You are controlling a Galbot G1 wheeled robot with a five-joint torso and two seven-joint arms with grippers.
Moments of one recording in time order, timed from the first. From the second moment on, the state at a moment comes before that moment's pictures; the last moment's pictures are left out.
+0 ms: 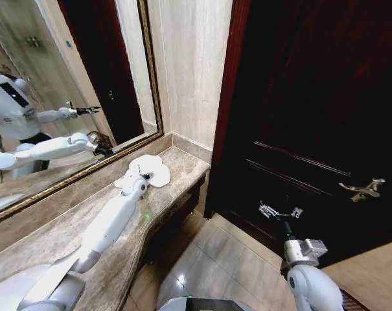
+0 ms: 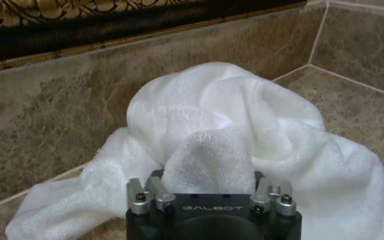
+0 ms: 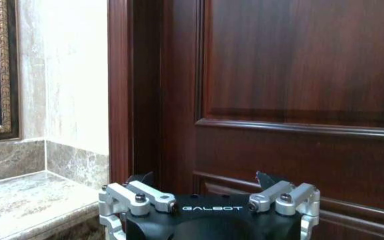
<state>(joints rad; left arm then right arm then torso) 0.64 -1.05 -0.14 -1.42 -0.93 0.57 -0.64 -1.62 1.50 0.76 2.24 0.16 -0.09 -0.08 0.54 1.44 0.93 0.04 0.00</state>
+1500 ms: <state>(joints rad) 1.22 -0.98 -0.47 -2.10 -0.56 0.17 -0.32 -1.63 1.49 0.77 2.32 0.21 -0.10 -0.06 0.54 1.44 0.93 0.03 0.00</state>
